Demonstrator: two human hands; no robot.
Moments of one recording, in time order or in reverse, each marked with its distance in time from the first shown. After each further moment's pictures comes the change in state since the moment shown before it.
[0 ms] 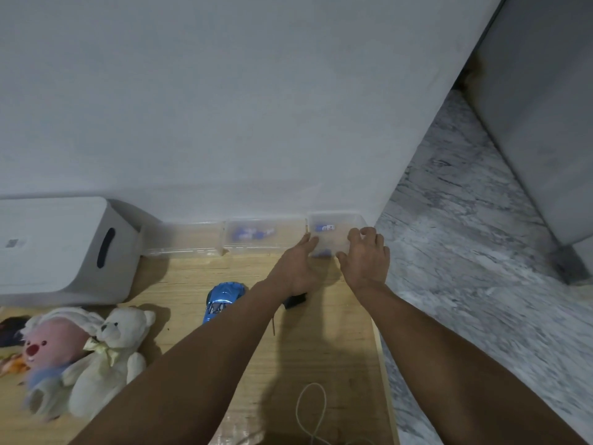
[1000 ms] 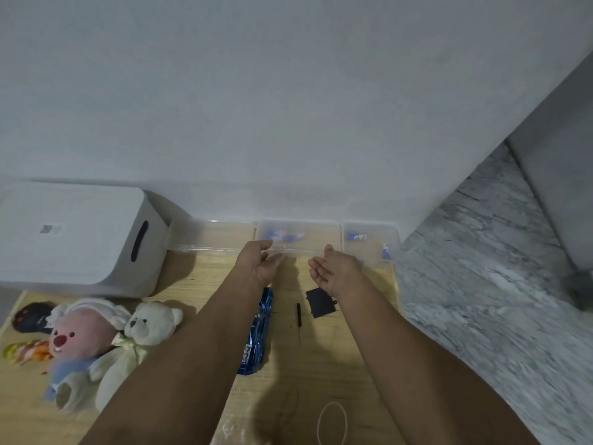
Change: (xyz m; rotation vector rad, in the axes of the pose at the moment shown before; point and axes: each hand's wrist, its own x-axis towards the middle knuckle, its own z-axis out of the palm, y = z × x) left_hand 0.000 -0.084 -0.073 -1.761 0.486 -0.710; right_hand 0.006 -0.119 0.003 1.487 -0.615 1.070
